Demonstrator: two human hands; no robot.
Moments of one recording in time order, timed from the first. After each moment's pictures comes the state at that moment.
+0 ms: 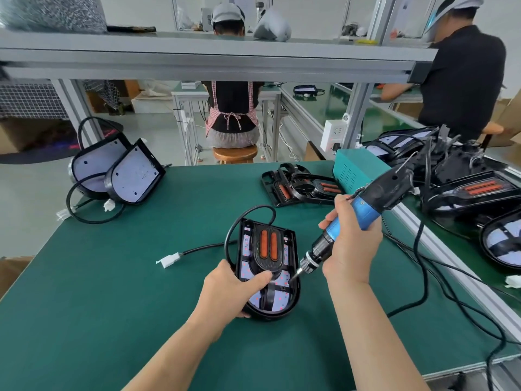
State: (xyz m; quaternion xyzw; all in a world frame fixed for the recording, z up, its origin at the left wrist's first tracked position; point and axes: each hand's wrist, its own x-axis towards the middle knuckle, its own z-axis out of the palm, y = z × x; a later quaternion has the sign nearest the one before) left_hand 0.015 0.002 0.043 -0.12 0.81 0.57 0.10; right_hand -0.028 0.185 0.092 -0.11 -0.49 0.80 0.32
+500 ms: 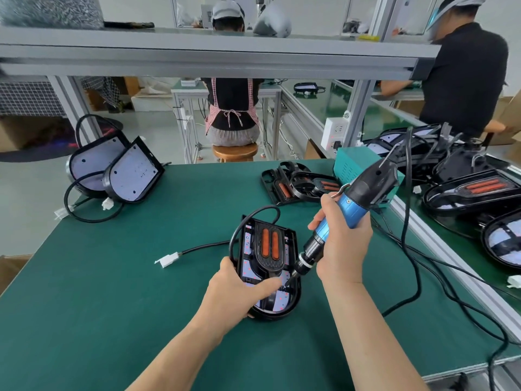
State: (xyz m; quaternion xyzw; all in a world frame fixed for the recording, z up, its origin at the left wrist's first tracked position) left_hand 0.020 0.007 0.041 -0.11 0.82 0.56 0.09; right_hand -0.030 0.177 0.089 -0.06 -0.51 0.81 0.29
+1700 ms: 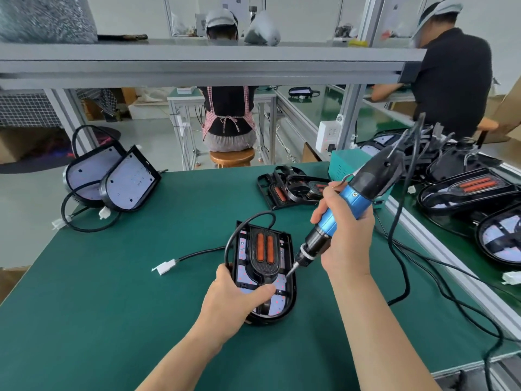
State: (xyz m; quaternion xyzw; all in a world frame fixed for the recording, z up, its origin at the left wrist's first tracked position) left_hand 0.025 0.007 0.040 -0.11 0.81 0.56 0.09; right_hand -0.031 0.191 0.107 0.03 -0.49 0.83 0.27
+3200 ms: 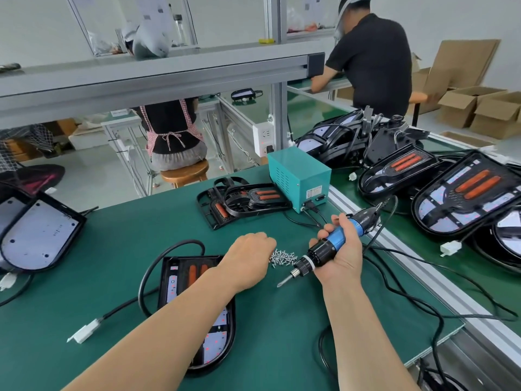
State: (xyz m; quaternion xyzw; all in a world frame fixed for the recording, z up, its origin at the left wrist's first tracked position) left_hand -0.112 0.146 0.051 0.34 0.94 0.01 0.02; right_hand -0.067 0.317 0.025 -0.21 -0.17 0.94 0.20
